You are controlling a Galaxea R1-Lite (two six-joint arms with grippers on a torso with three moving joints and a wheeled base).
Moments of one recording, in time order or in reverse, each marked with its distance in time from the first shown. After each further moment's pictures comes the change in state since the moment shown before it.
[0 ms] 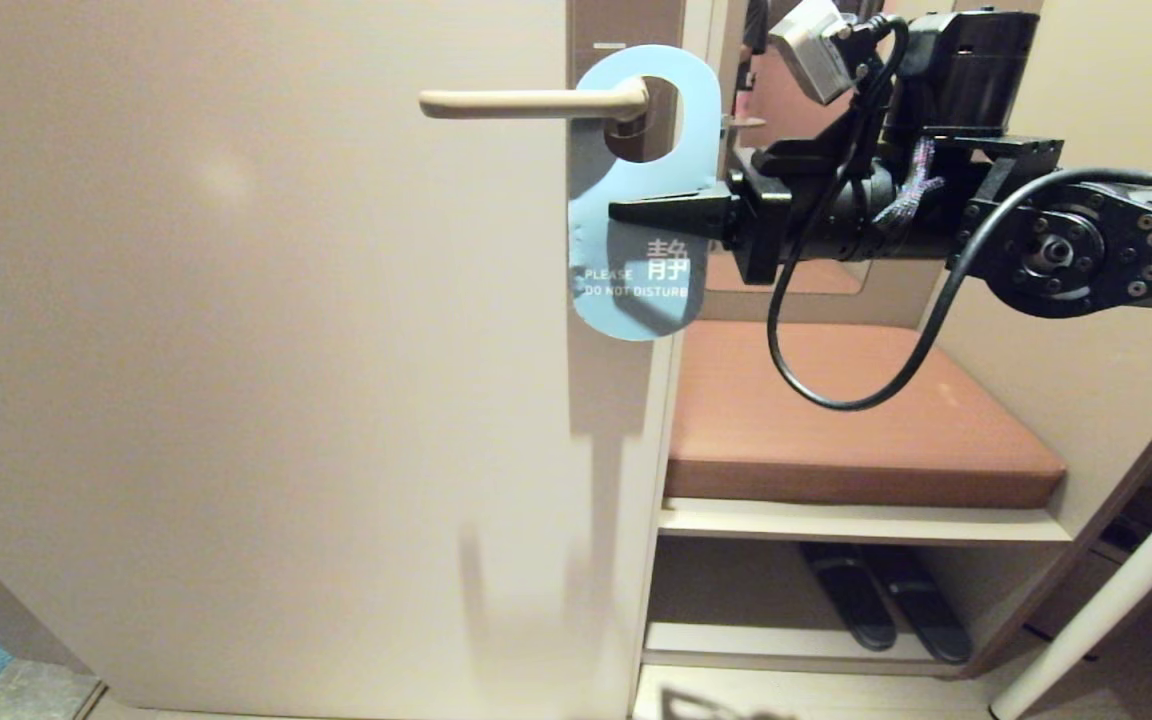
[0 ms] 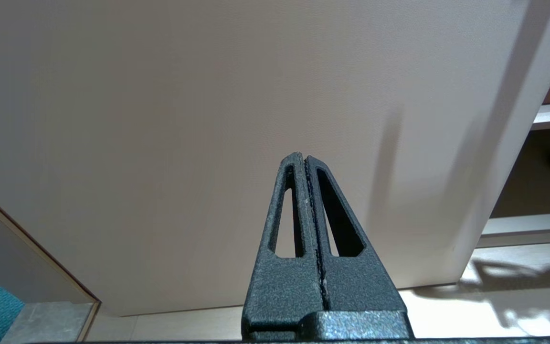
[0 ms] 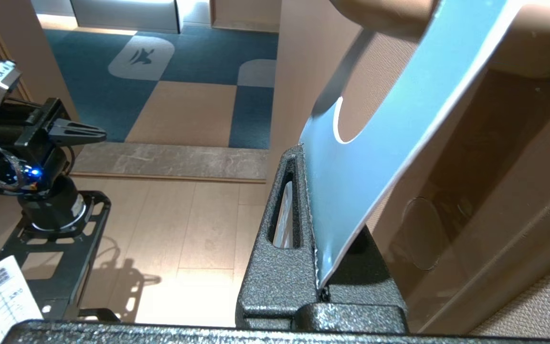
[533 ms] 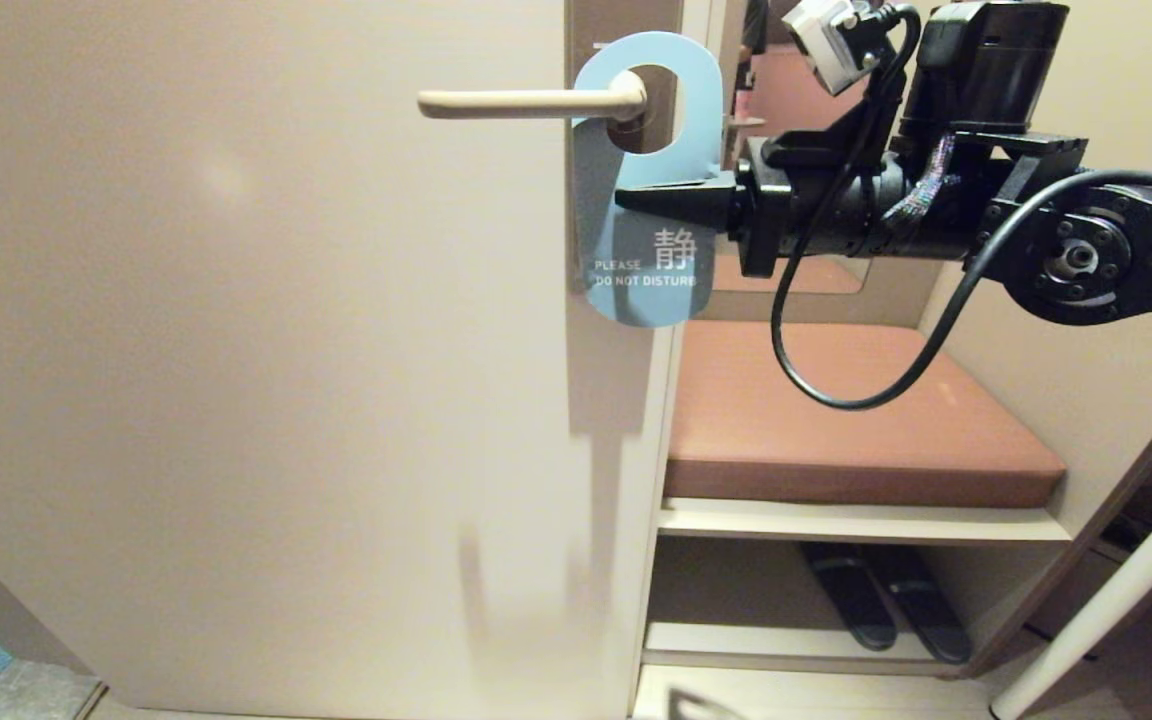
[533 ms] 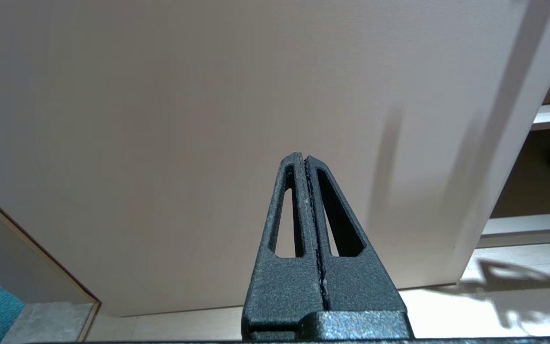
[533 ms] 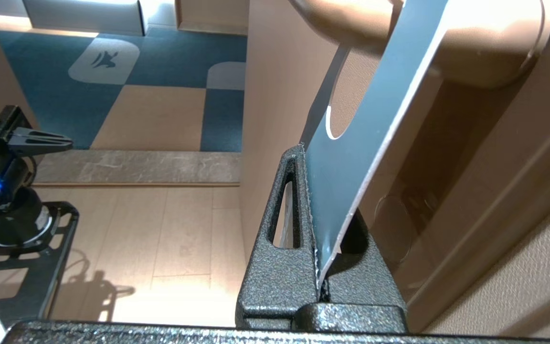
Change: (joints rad) left arm 0.000 0.000 0.000 0.000 0.000 0.000; right arm 0.013 -0.030 0.053 -0.057 -0.099 -0.001
